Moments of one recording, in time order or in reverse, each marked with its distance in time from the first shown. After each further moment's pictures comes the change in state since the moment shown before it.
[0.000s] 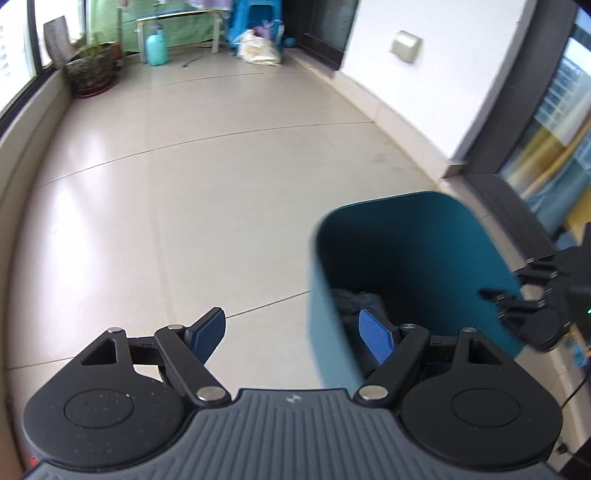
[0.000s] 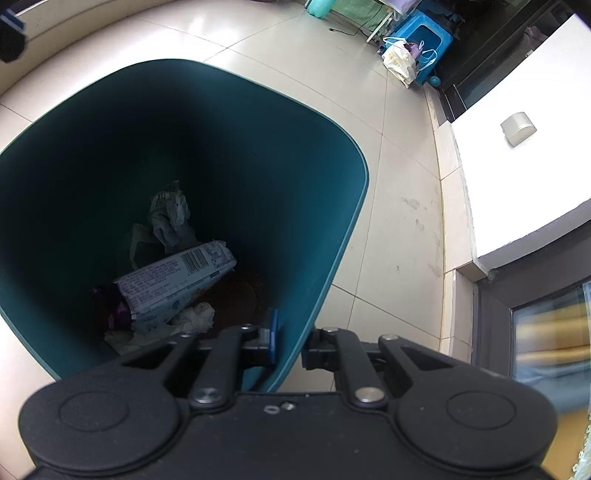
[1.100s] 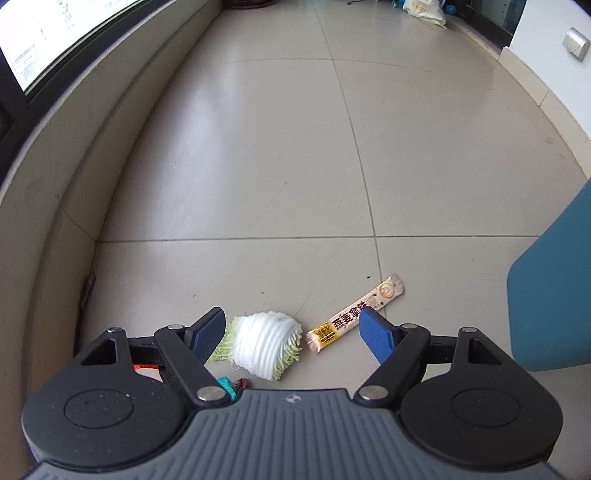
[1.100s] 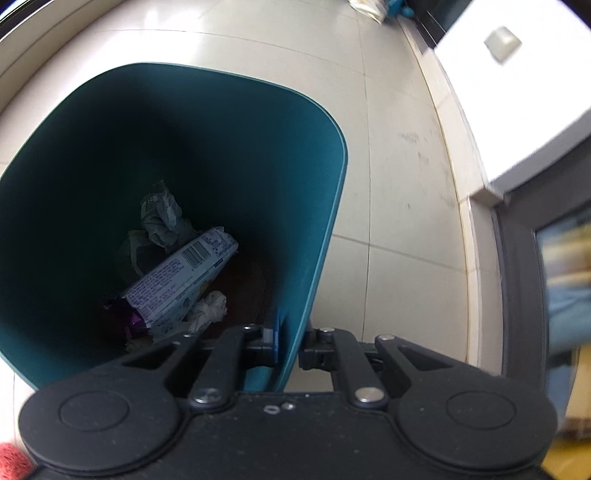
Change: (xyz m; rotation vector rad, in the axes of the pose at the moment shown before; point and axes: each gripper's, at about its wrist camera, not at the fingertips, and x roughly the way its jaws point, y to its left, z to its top) left arm 0.057 0.196 -0.110 -0.268 0.143 0.311; right arm 0.017 -0.031 0.006 0.235 0.152 0.088
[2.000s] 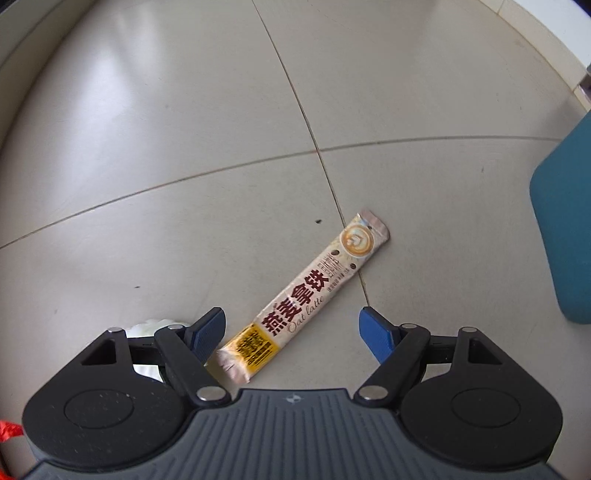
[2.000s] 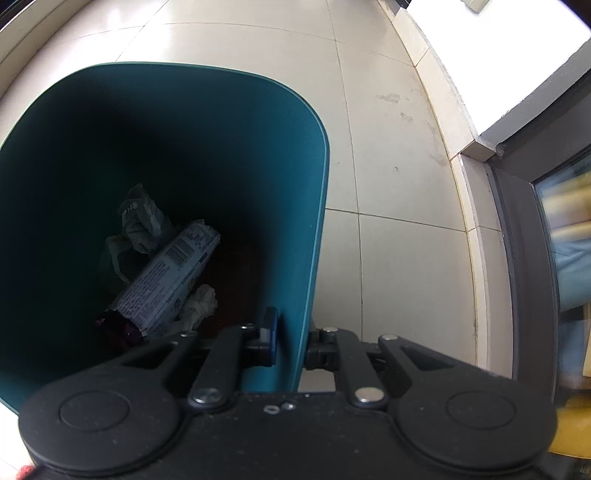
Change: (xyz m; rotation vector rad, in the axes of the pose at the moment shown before) left arm 0.174 -0.062 -0.029 0.217 0.153 -0.128; right arm 0.013 -0.011 -0.001 0.121 0.075 0.007
